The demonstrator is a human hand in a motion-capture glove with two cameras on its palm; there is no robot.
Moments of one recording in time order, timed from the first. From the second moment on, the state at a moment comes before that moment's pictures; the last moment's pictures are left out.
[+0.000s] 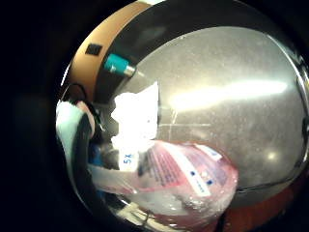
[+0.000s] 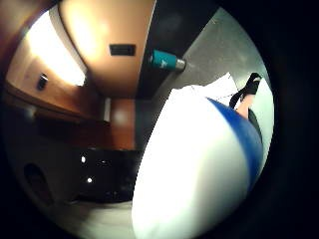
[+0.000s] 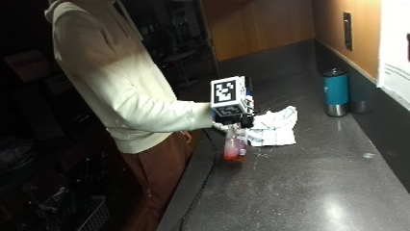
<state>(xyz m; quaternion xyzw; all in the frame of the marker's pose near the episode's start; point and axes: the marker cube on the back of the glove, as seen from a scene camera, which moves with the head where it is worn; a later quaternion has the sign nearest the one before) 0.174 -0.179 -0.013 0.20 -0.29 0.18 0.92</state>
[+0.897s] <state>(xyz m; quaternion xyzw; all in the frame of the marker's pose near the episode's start) -0.006 -0.275 -0.050 -0.10 0.24 0.08 0.96</state>
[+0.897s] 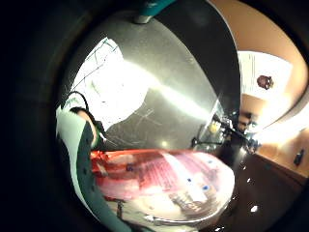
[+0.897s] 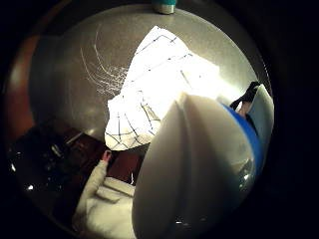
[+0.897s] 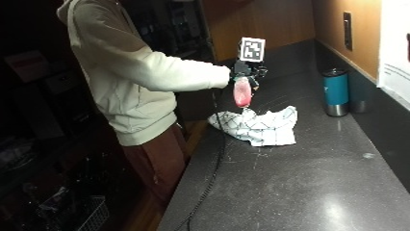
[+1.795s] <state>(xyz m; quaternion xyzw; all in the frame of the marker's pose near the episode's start) -0.059 -0.286 -0.120 0.15 -0.23 0.00 0.96</state>
